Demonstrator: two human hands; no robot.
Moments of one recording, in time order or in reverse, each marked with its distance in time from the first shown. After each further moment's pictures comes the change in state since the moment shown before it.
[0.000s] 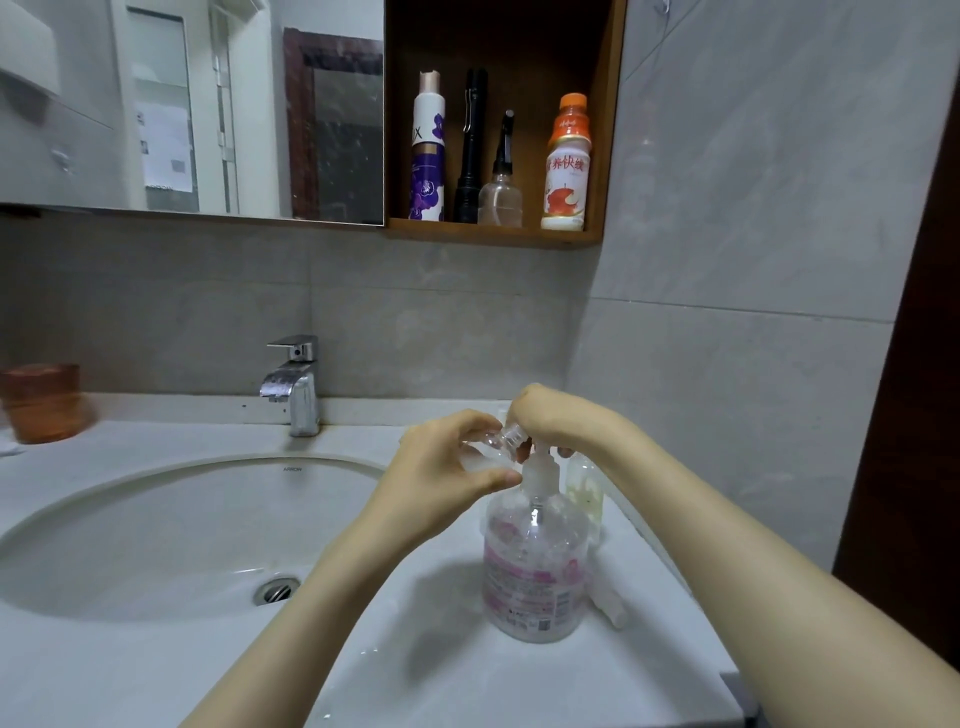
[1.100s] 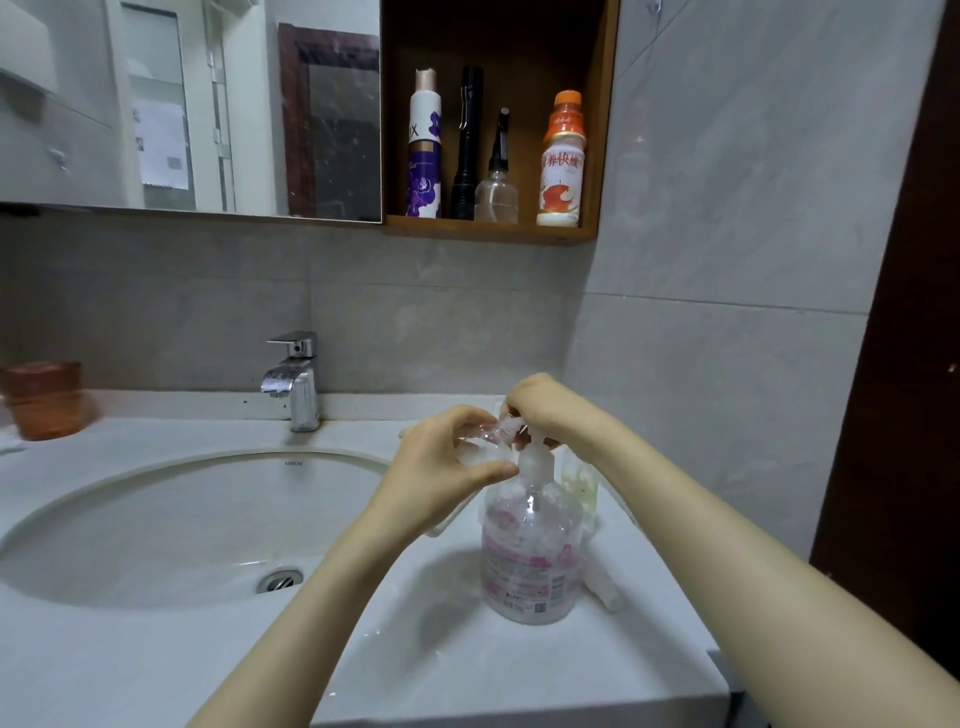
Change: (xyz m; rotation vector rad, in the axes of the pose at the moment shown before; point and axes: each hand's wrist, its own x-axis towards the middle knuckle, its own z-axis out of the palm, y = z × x) left_hand -0.003 0.000 0.003 -0.072 0.007 -0.054; right_hand 0.004 0.007 0.006 0.439 0.095 0.005
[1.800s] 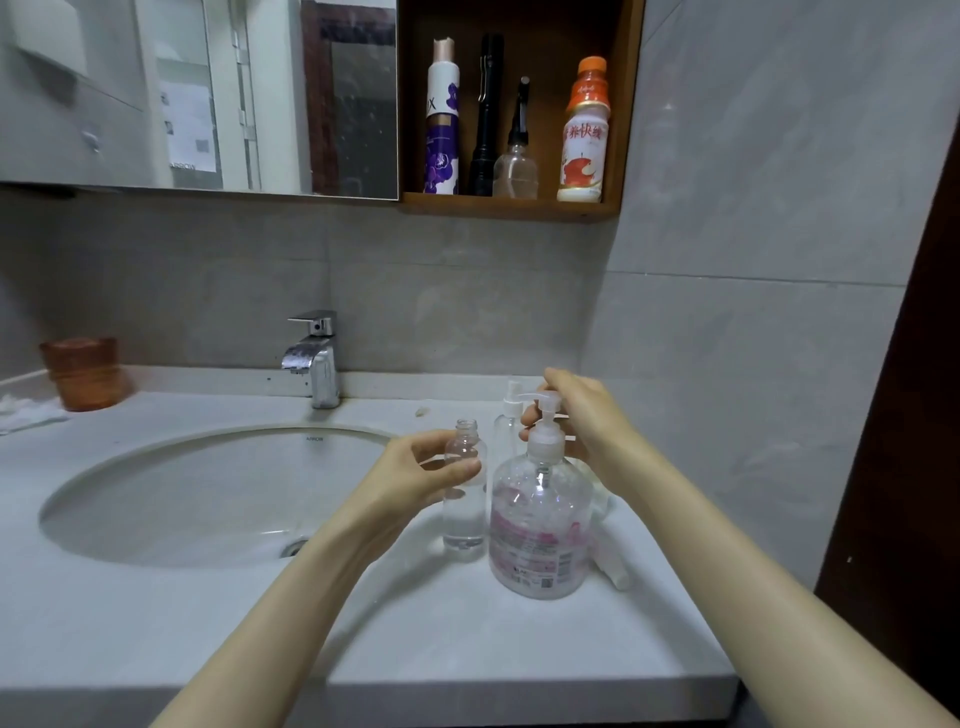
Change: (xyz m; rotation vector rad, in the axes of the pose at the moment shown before) left_hand -0.019 -0.045 -0.006 -0.588 -0.112 -0.393; right_hand -0.012 0.044 0.015 0.731 0.112 -0.152
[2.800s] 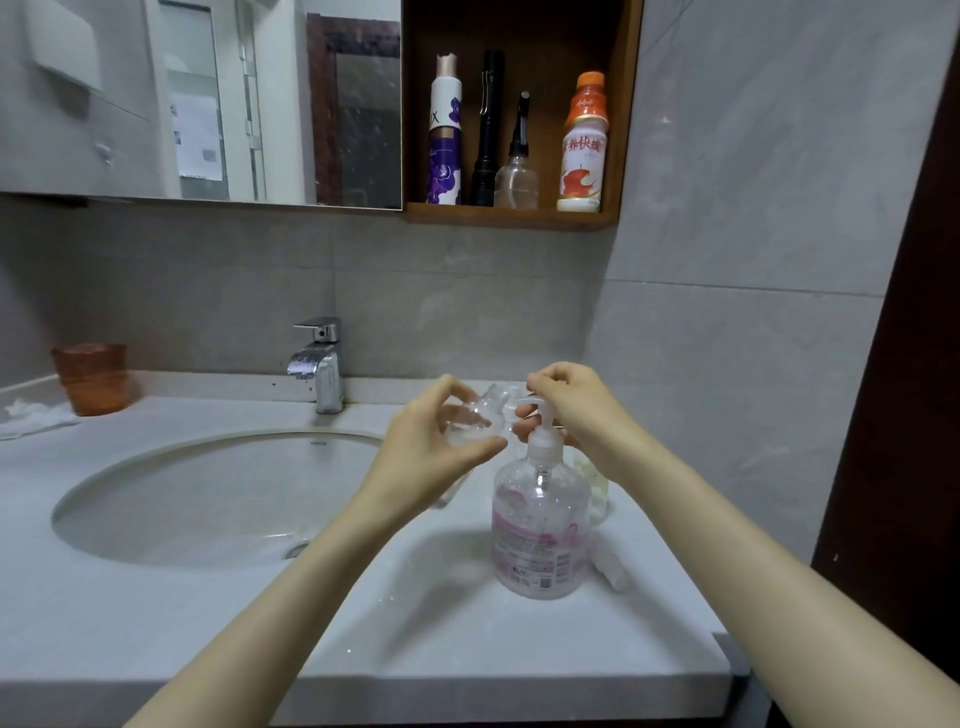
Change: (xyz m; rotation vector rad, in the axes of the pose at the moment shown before) left_hand -0.014 0.039 0.017 0.498 0.155 0.316; right_hand -0.012 -0.020 0.008 -0.026 -0.024 -0.047
